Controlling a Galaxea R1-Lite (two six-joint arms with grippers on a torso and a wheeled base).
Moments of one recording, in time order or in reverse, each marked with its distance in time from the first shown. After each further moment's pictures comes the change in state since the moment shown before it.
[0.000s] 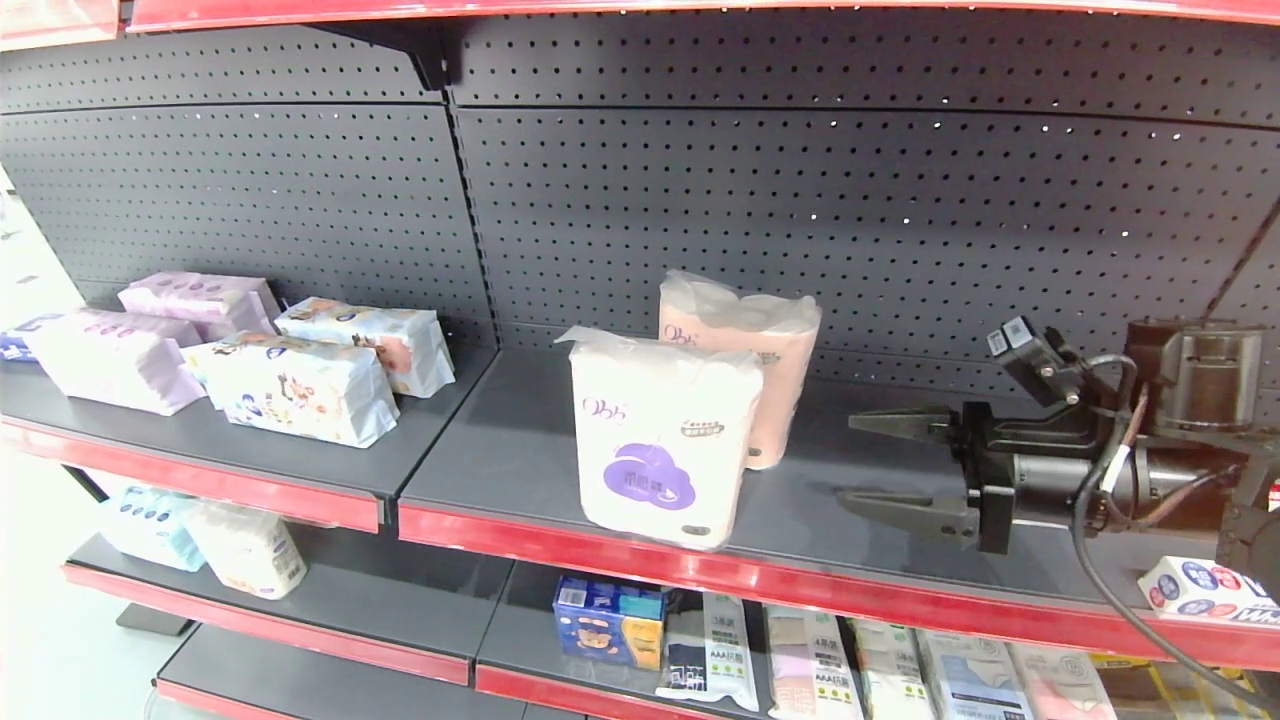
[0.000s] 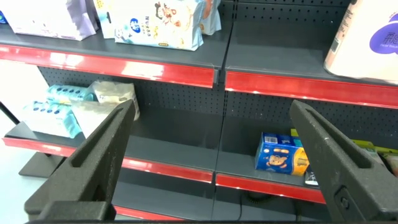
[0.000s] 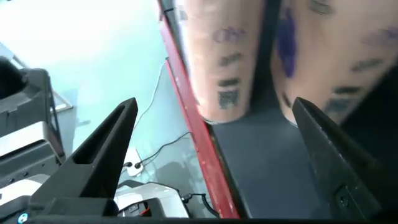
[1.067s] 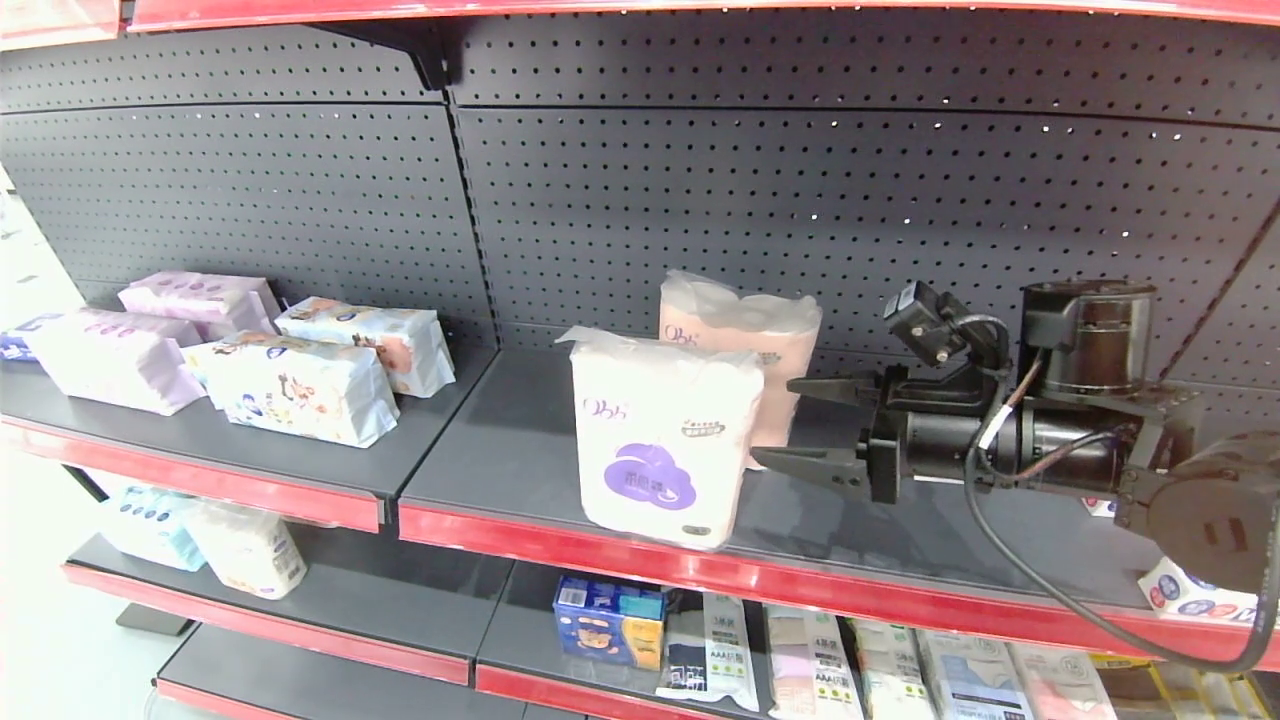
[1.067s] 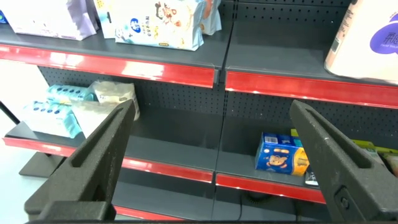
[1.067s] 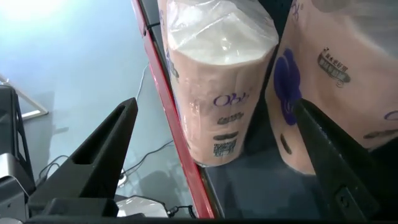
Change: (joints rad) left arm 0.000 0.000 0.000 0.000 0.000 0.000; right arm 0.163 0.099 -0.163 0.000 -0.227 0.054
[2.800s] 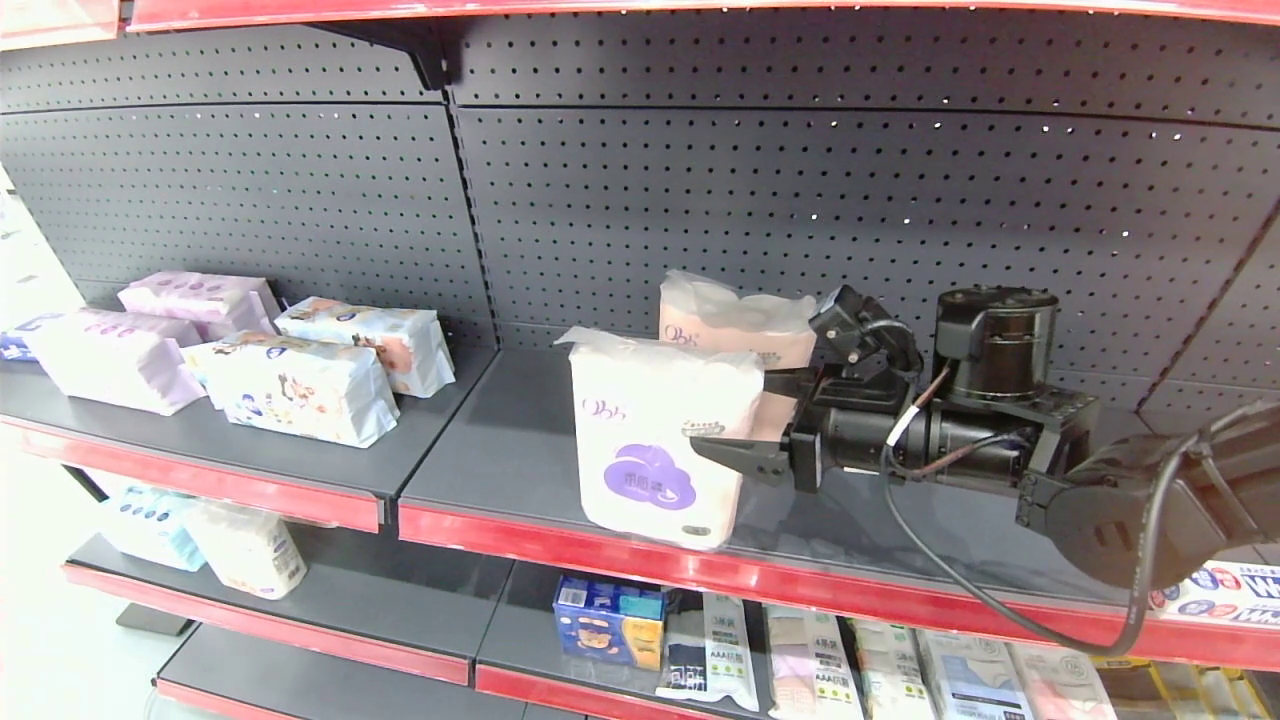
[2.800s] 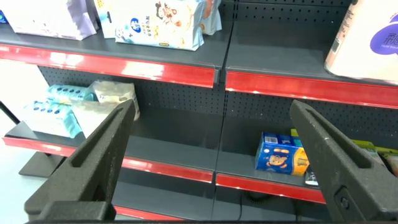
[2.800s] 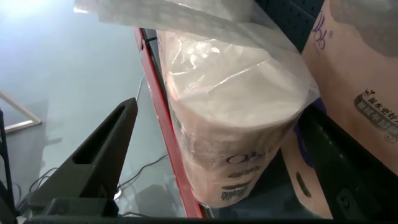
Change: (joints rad) left arm 0.000 0.000 0.000 0.000 0.000 0.000; right arm 0.104 0.125 -0.066 -0.121 -0.107 0.043
